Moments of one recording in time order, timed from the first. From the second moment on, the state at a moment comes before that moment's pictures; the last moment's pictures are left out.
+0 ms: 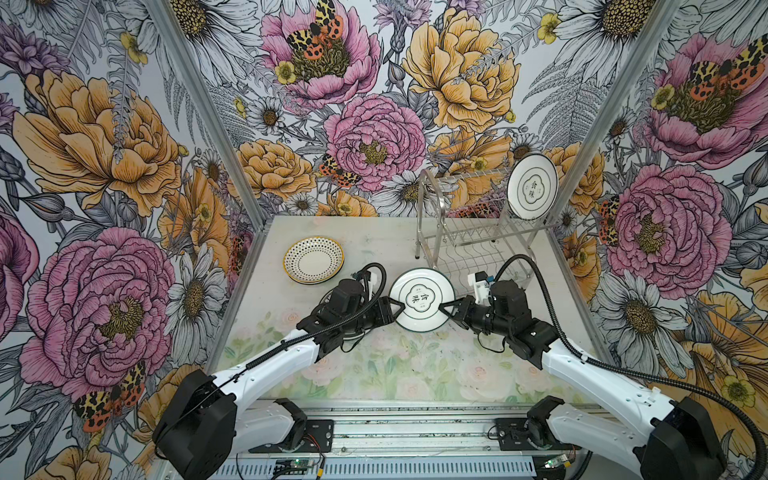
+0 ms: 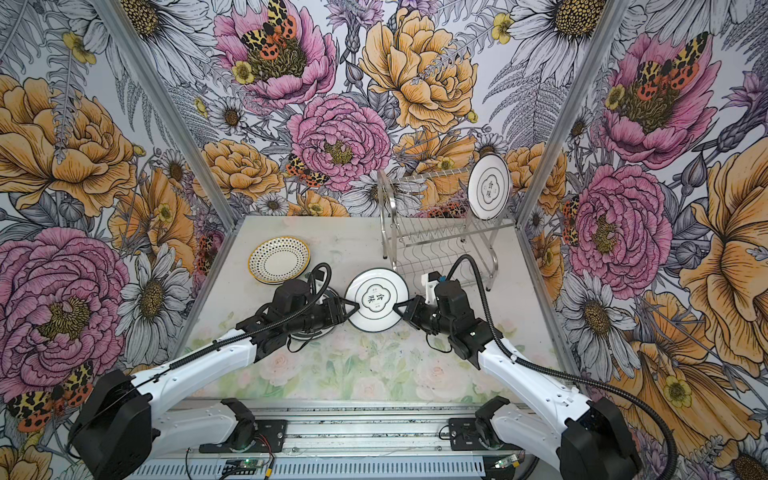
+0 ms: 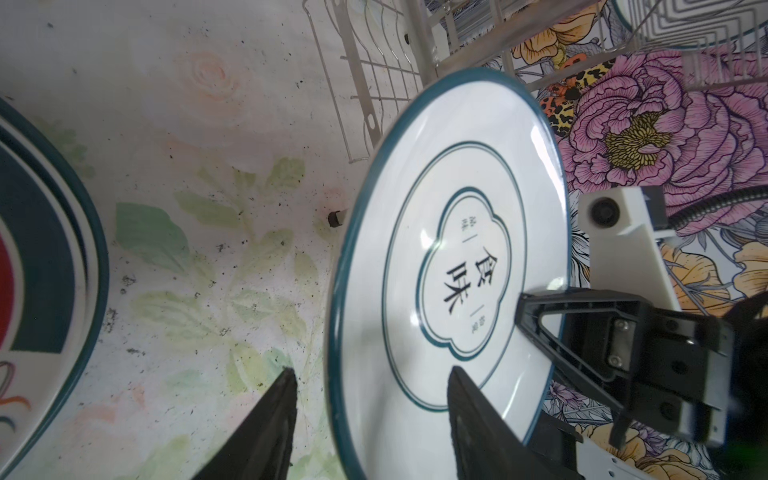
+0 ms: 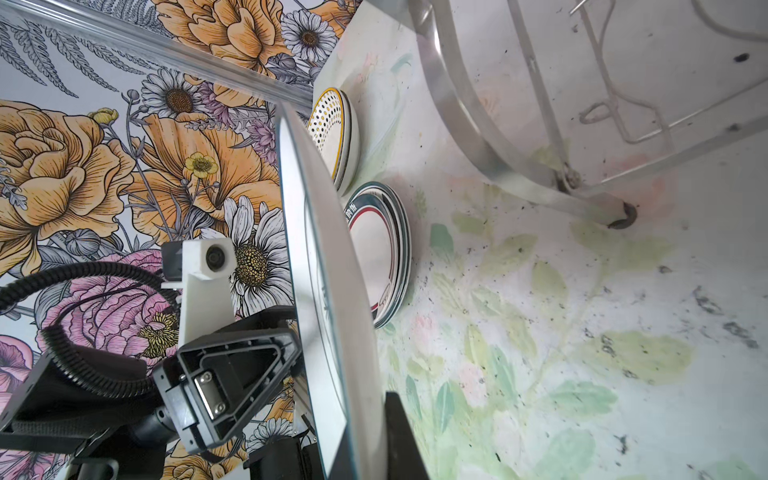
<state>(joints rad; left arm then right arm) -0.62 1.19 0.67 0.00 0.33 -0.87 0.53 1.06 0.62 -0.07 -0.42 1.03</state>
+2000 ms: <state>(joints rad) 0.04 1.00 0.41 -0.23 0.51 -0.80 0.55 0.88 0.93 -0.72 0.05 0.66</state>
